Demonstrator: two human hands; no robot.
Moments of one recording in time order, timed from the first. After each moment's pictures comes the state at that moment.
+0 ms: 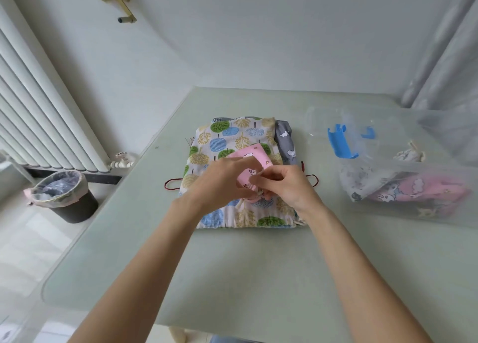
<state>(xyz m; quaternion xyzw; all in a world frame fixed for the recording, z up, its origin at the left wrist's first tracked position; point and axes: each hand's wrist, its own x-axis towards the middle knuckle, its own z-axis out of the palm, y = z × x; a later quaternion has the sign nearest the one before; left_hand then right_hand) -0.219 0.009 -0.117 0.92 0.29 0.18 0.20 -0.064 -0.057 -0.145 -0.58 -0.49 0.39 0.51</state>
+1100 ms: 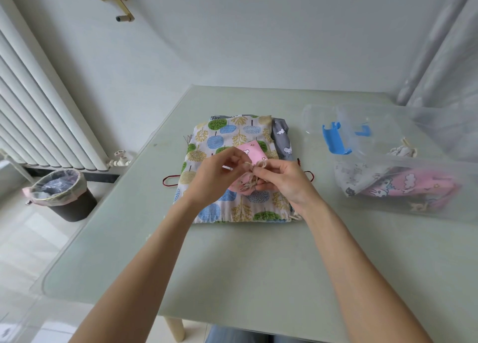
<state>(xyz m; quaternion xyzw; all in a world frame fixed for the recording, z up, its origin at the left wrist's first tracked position) -0.219 0.008 -0.130 0.81 0.30 0.34 0.38 -0.066 -0.060 -0.139 -0.53 -0.42 0.46 0.57</state>
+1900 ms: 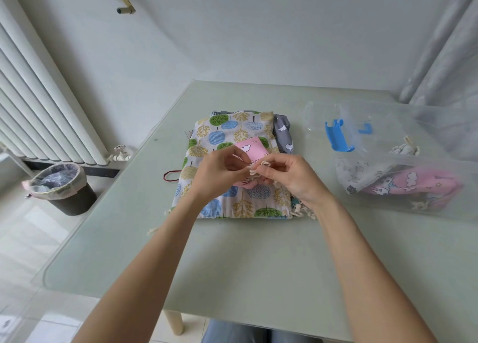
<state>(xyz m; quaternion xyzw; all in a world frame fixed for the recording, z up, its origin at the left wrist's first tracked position) -0.215 0.008 -0.135 0.75 0.36 0.32 0.44 -0.051 -0.064 -0.140 -0.54 -0.54 0.39 0.52</state>
